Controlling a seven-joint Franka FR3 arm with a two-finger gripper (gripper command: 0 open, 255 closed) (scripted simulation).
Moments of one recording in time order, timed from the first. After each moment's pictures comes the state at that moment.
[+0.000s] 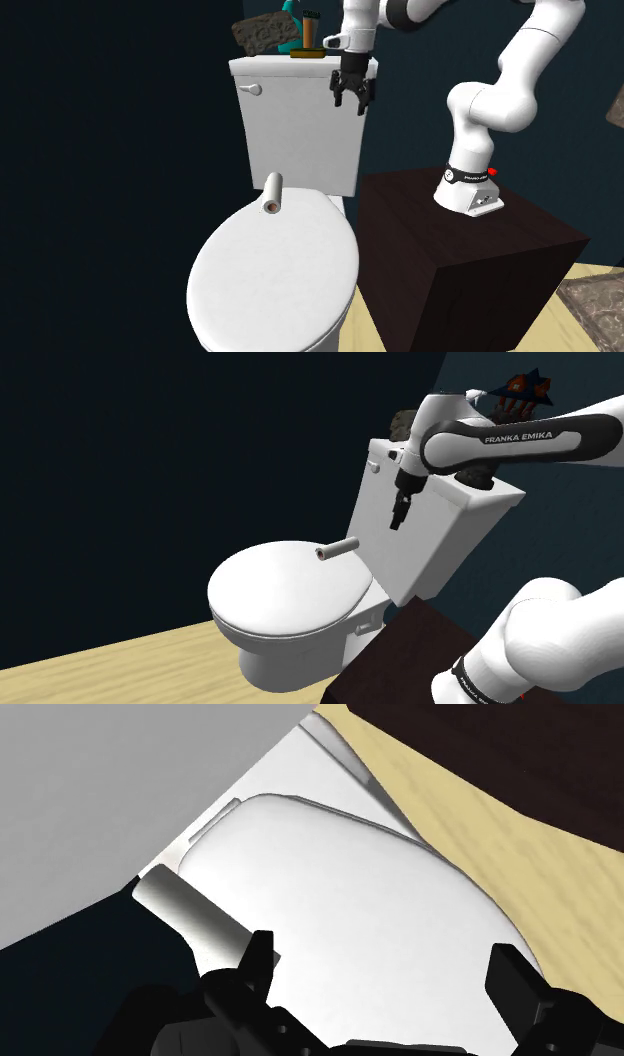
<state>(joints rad) 0.02 -0.55 -0.22 -2.50 -0.20 1.99 -0.57</state>
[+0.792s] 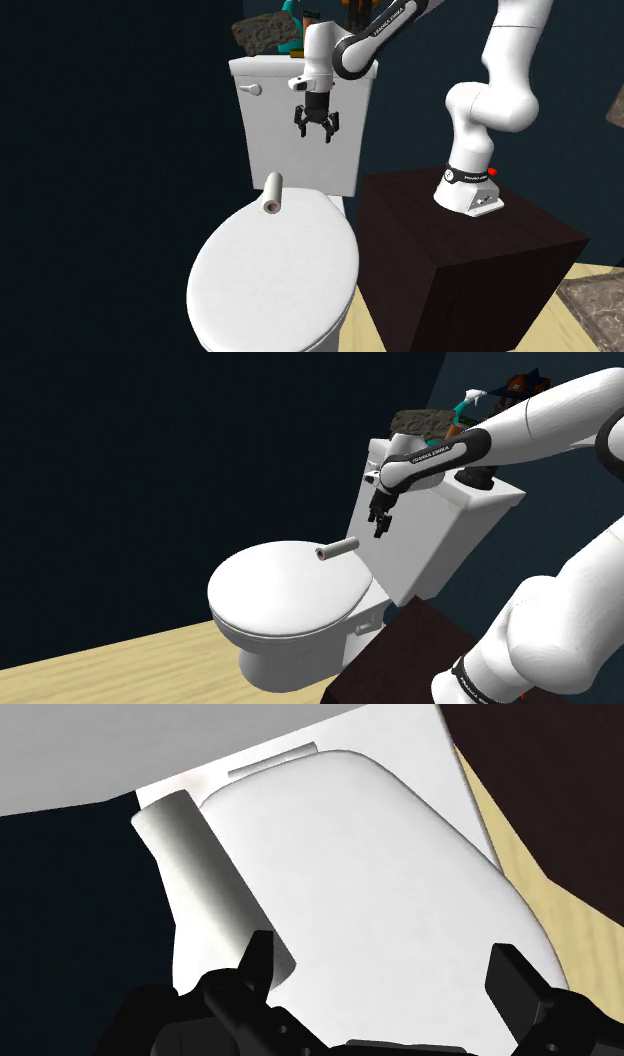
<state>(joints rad) 0.10 -0.09 -0.45 -2.37 -0.09 2.33 -1.14</state>
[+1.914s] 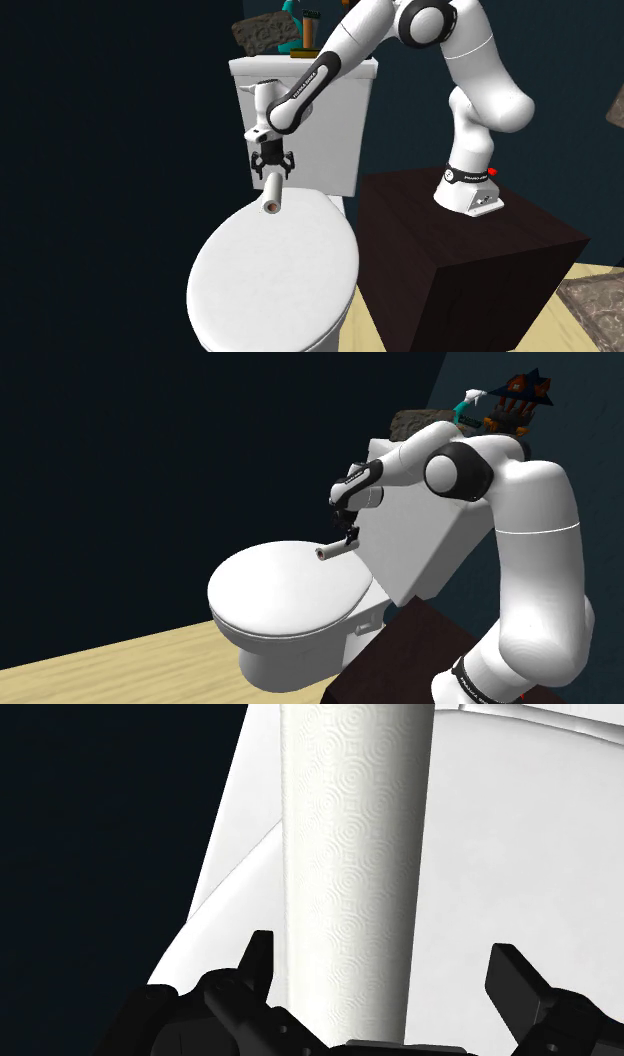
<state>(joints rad) -0.07 0.62 -0.28 -1.83 0.26 2.43 -1.89</state>
